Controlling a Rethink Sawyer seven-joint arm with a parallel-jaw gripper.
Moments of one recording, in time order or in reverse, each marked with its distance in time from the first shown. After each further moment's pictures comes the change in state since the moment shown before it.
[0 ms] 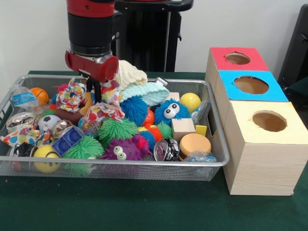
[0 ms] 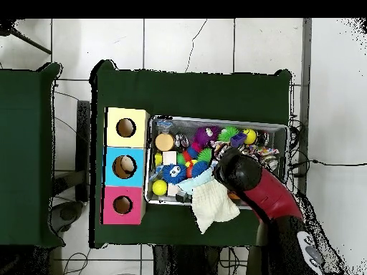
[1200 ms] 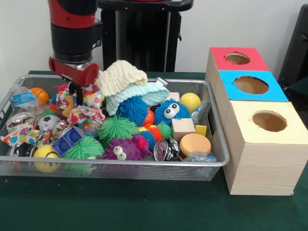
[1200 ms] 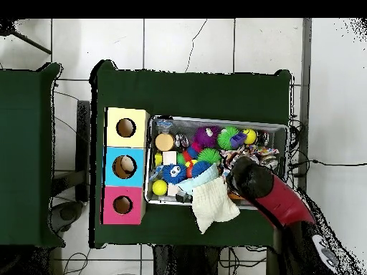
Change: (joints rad) arm -0.105 0.043 0.018 0.002 -0.114 -0.038 0.000
